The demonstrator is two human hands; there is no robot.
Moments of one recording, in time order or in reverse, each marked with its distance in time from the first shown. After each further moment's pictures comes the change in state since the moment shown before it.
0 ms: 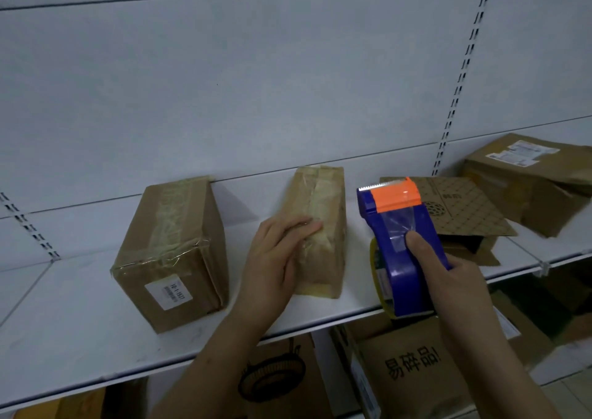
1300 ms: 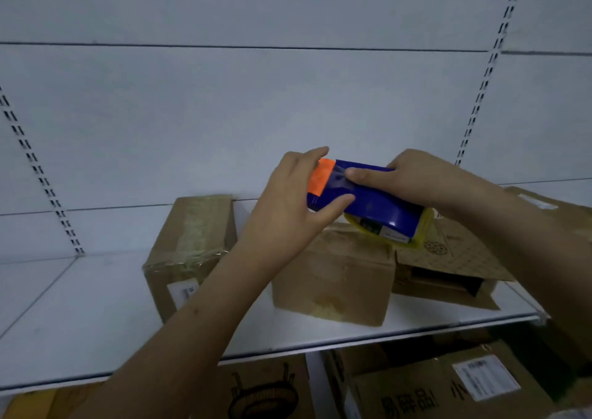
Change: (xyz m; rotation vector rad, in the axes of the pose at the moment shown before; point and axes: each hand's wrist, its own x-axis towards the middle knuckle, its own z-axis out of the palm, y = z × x) left_hand 0.094 0.063 -0.072 -0.009 0.044 -0.213; right_hand 0.048 -0.170 0.037 -0.876 -0.299 -0.369
